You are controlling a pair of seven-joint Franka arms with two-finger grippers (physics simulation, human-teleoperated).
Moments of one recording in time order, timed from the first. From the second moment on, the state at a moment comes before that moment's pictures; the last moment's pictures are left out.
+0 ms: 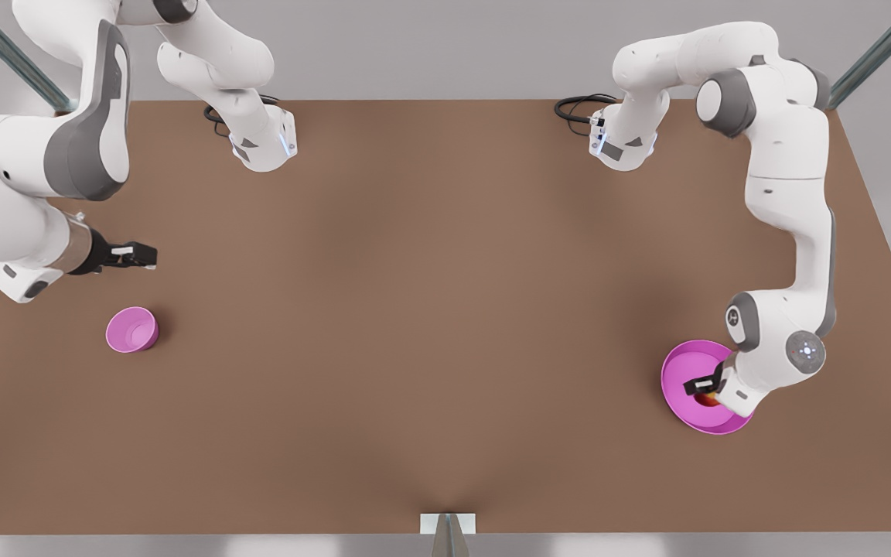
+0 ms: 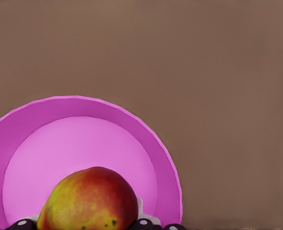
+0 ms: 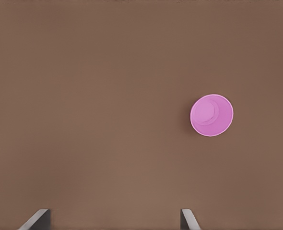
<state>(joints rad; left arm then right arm) 0.19 0.73 -0.13 -1.54 0.03 2.28 -0.07 0.01 0.21 -0.02 -1.39 -0.03 1.38 -0.10</state>
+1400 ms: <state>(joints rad) 0.02 1.06 -0.92 -1.21 -0.35 2.39 -0.21 -0.08 1.05 0.58 -1.12 1.06 1.97 -1.22</state>
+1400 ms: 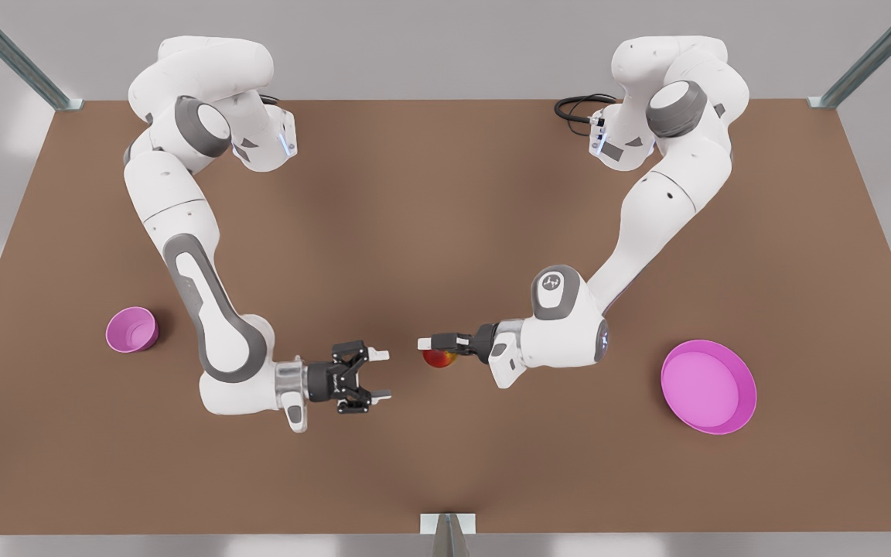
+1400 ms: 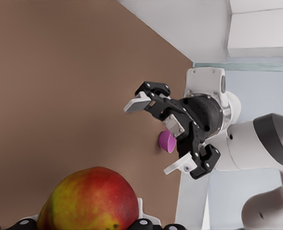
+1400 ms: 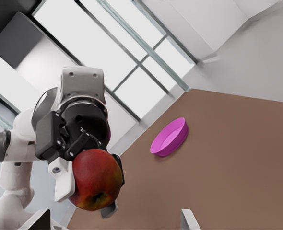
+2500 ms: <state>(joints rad) 0.01 1.09 -0.92 -1.18 -0.45 2.40 -0.07 -0.09 1.09 0.69 -1.17 1.11 2.03 -1.74</state>
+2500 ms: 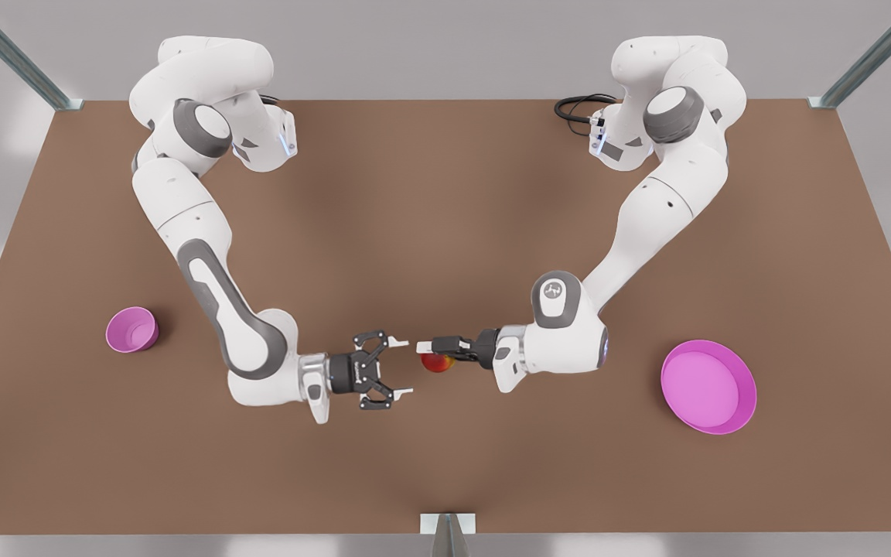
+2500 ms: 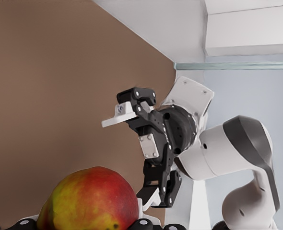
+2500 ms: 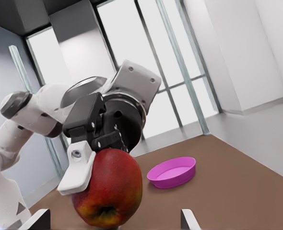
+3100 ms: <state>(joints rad) 0.00 1.11 -0.92 -1.14 -0.45 2.40 -0.06 -0.04 1.13 0.72 -1.18 1.16 2.11 -1.89</state>
